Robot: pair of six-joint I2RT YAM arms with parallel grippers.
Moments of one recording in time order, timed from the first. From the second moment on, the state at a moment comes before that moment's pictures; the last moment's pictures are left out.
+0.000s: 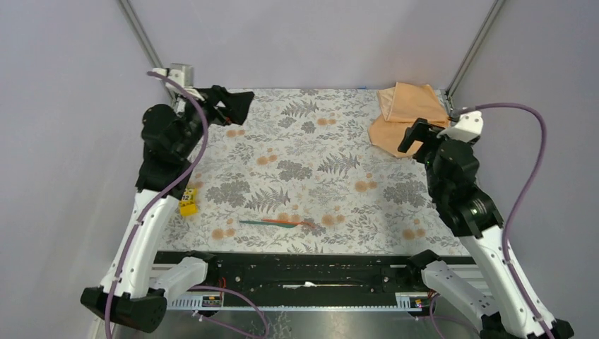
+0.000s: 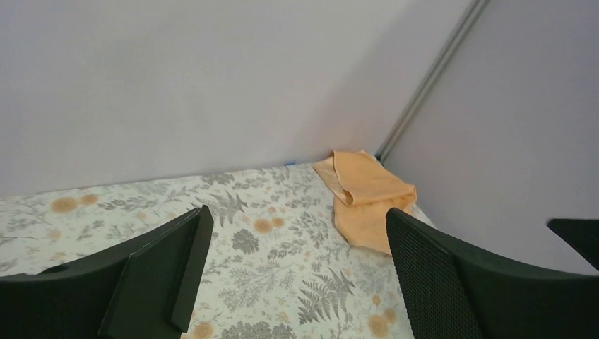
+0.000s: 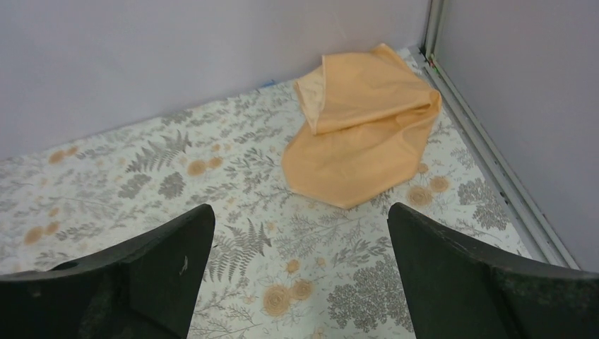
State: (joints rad) left arm -0.20 0.99 1.25 -0.10 0.25 -0.37; right arm 0.41 0.75 1.08 -0.48 0.56 0.28
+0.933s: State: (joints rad) left arm -0.41 1.17 1.08 -0.11 0.13 -0.33; right arm -0.07 2.08 1.56 -0.48 0.17 0.56
